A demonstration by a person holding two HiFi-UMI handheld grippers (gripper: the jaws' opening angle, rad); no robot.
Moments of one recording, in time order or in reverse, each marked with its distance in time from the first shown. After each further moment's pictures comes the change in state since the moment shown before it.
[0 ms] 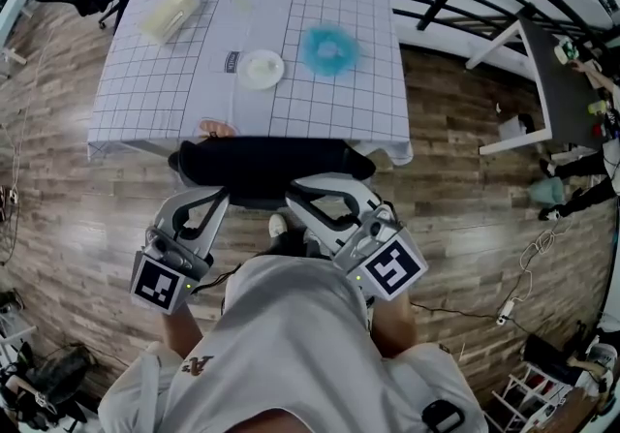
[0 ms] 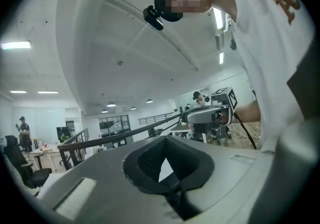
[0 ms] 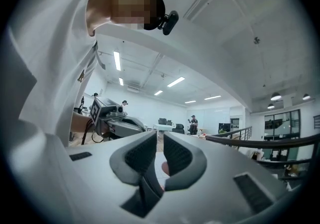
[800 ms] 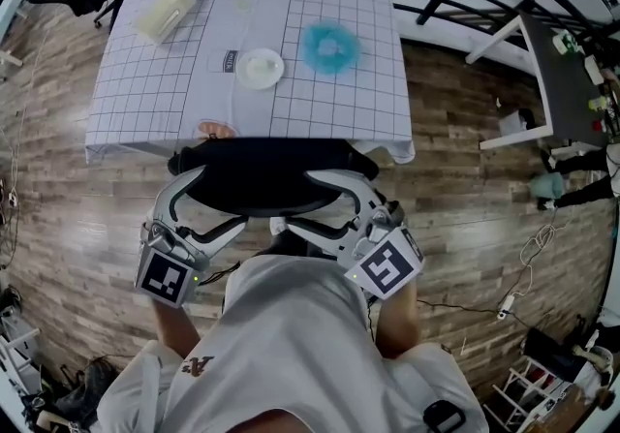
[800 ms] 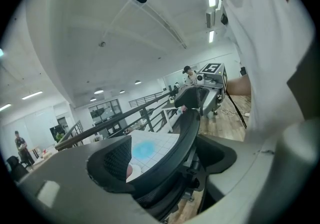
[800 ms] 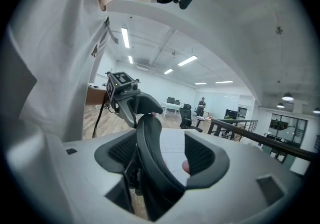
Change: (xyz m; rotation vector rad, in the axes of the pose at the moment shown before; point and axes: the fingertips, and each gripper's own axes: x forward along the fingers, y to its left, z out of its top) left arm 0.007 0.005 -0.053 0.086 0.262 -0.123; right arm 0.006 0.010 -0.053 -0.061 0.253 0.106
